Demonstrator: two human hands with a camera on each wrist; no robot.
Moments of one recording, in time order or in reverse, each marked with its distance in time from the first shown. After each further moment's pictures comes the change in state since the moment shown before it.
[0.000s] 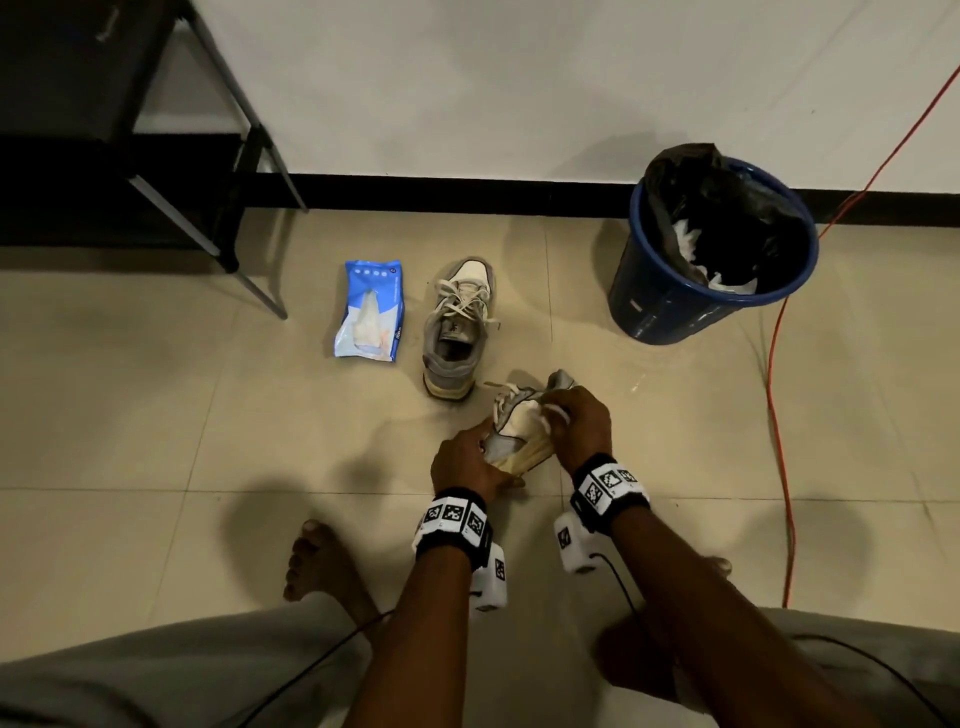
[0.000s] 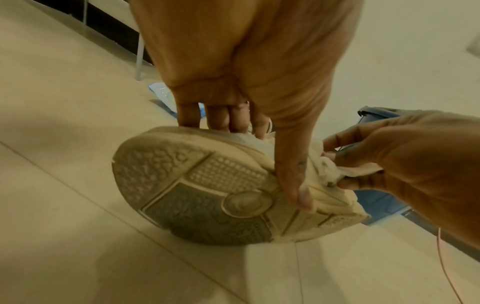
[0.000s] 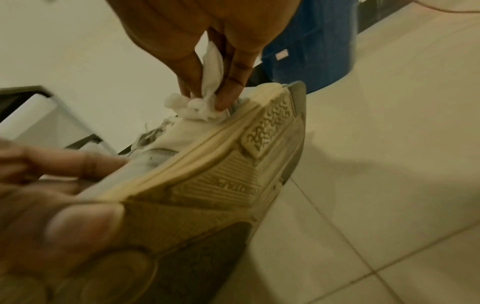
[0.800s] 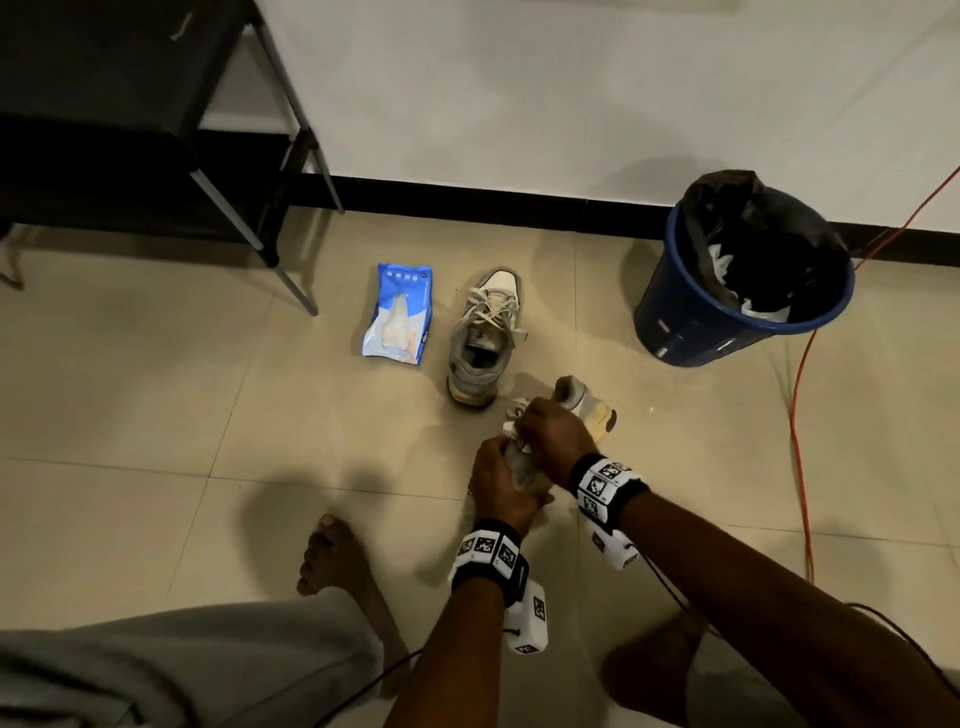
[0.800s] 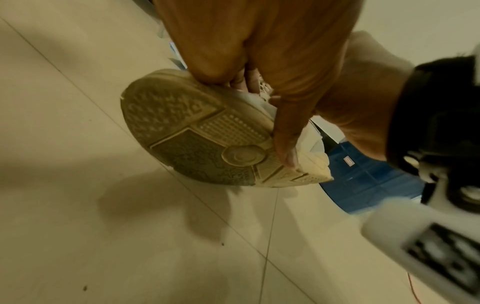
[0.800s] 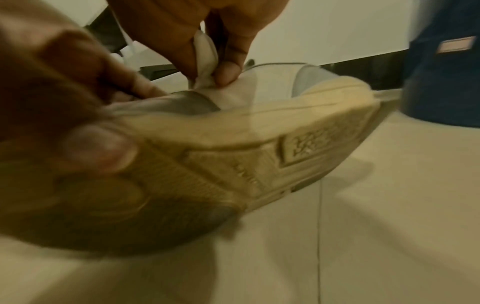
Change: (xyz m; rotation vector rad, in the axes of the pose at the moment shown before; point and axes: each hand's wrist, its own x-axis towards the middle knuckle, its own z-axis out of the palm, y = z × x) left_hand -0.023 -0.006 0.039 -0.369 0.218 -0.014; right_hand 0.011 -0.036 0.025 -0.384 -0.424 -0.525
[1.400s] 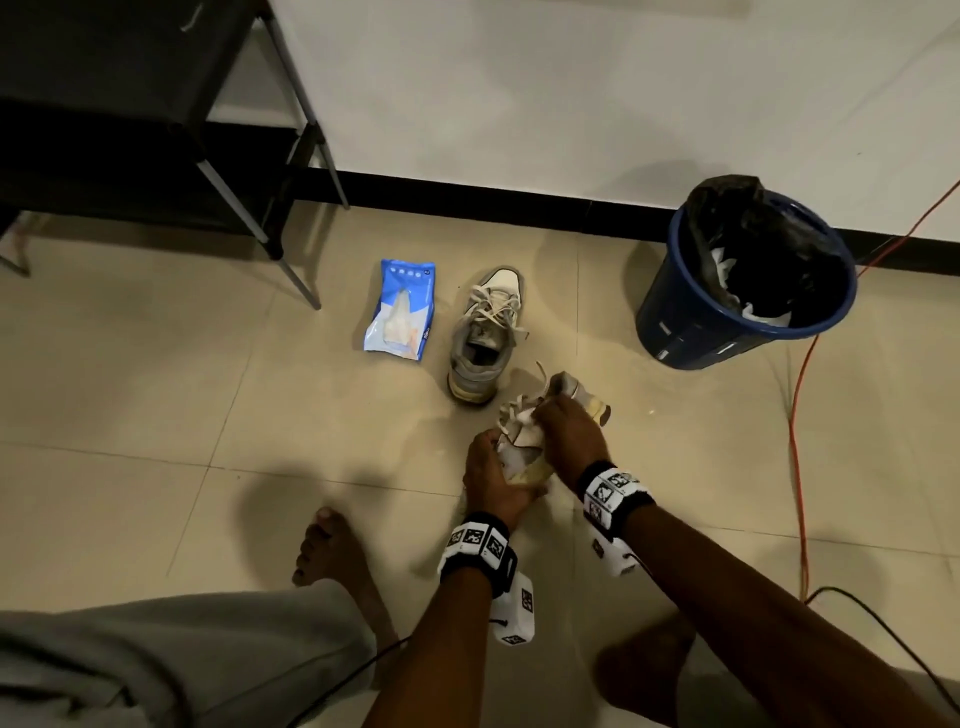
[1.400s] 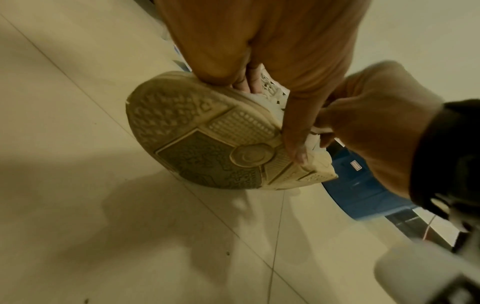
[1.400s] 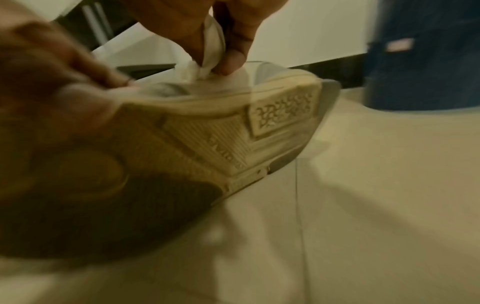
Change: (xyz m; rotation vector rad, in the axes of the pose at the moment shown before) left_hand 0.006 -0.007 -0.003 -0.068 0.067 0.066; right_hand -0.015 0.004 -0.008 0.079 0.070 0.235
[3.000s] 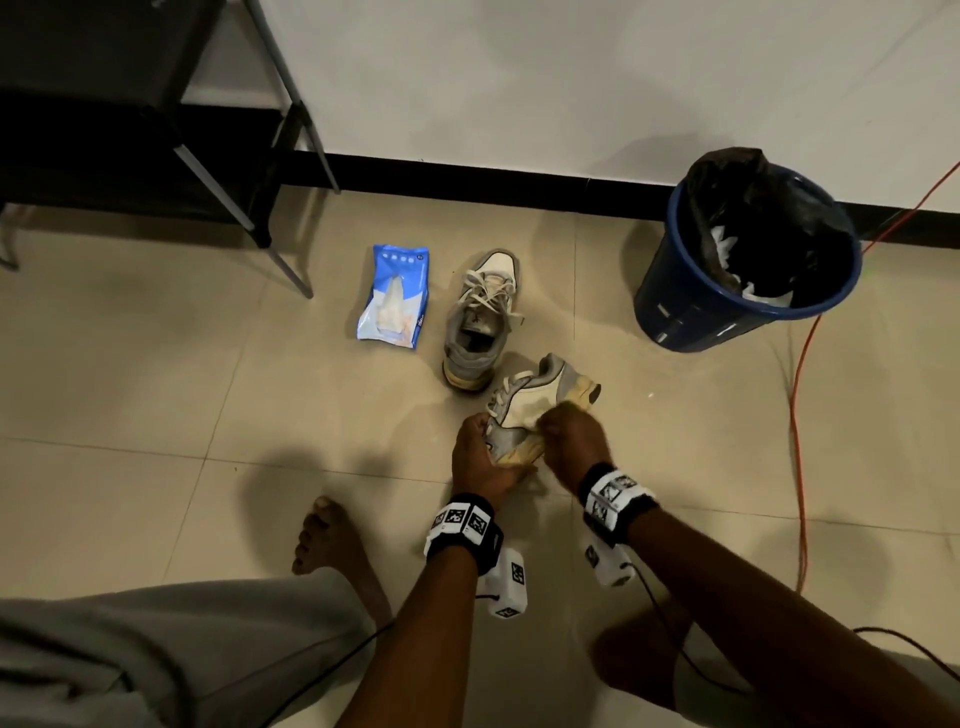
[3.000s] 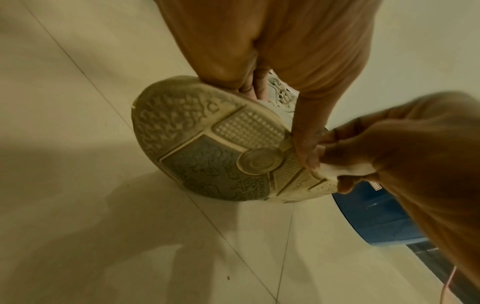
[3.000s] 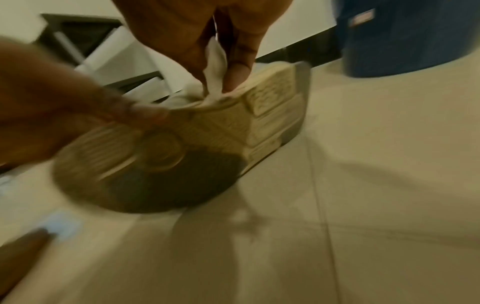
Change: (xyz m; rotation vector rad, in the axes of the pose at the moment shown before) left_hand 0.014 -0.005 -0.009 -0.021 -0.050 -0.035; right_hand -0.019 0.010 0.007 0.054 0.018 0.145
